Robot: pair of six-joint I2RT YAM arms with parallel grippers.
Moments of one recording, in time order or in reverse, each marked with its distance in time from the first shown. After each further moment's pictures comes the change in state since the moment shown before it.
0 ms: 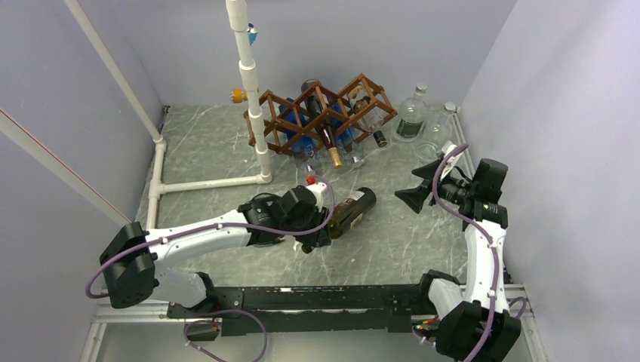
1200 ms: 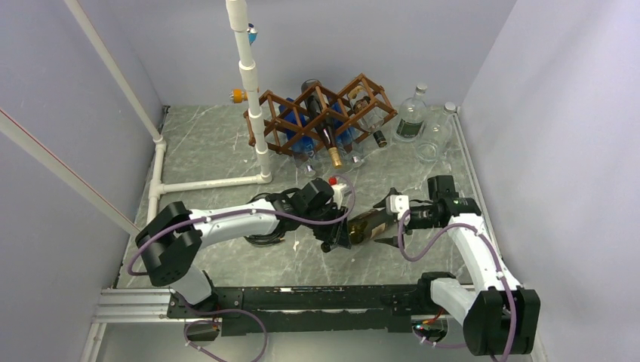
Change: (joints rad) left arm 0.039 0.248 0.090 0.148 0.291 -0.051; right arm 0.356 0.093 -0.091 -0.491 0.032 -1.052
